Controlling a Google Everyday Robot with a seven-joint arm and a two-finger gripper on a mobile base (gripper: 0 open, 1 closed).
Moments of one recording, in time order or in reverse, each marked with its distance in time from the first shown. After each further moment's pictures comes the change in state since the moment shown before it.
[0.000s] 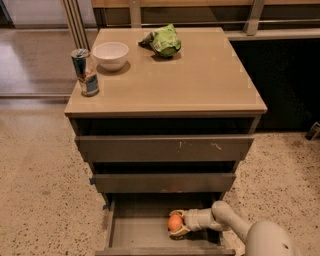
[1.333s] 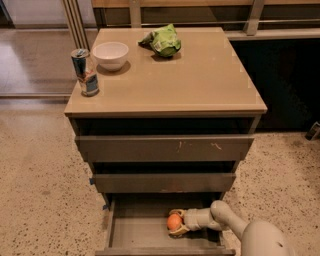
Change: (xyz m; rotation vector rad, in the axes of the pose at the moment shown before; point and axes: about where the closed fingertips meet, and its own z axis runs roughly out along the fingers) arm 0.006 -0.004 0.008 -0.004 0.000 0.002
